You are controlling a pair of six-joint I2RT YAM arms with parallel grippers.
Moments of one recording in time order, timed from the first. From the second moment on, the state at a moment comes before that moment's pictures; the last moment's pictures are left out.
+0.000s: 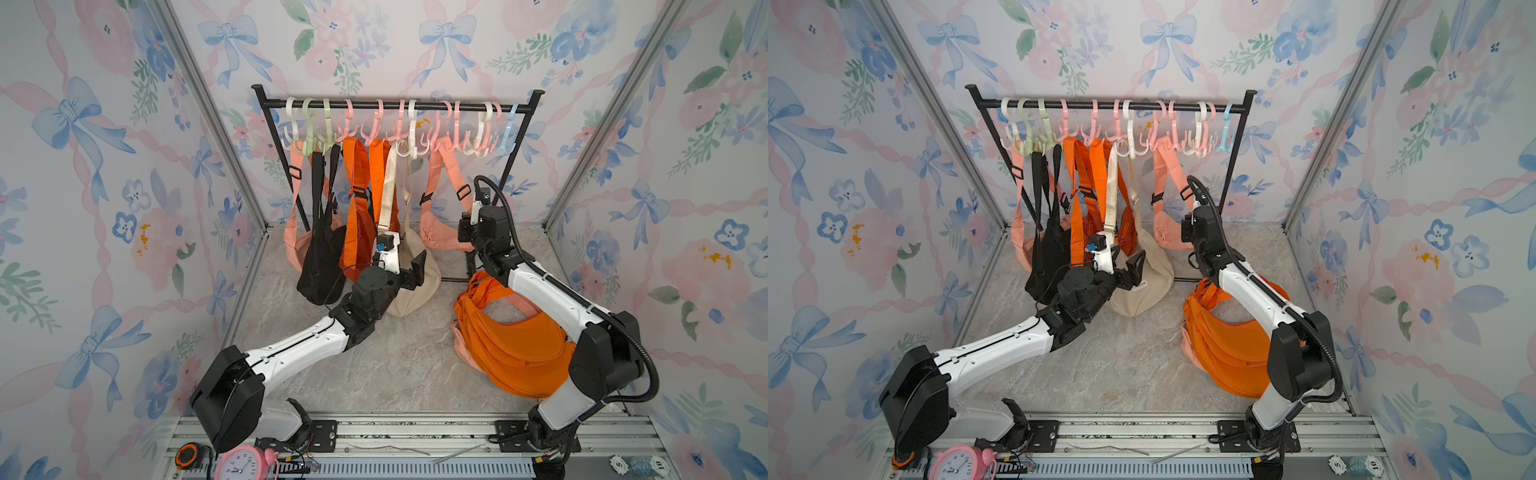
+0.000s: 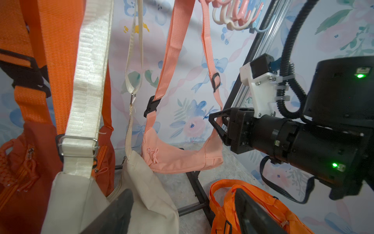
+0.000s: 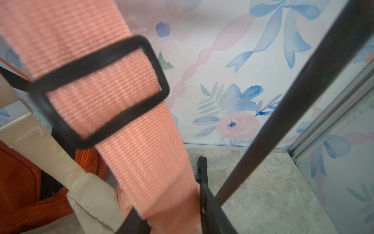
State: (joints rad) left arm -0.78 1.40 0.94 0.49 -0.28 -0.27; right arm 0.39 1.63 1.37 0.01 0.36 0.06
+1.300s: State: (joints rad) left arm -0.61 1.58 1.35 0.39 0.04 -0.20; right arm 0.53 1.54 1.10 0.32 -0.06 0.19
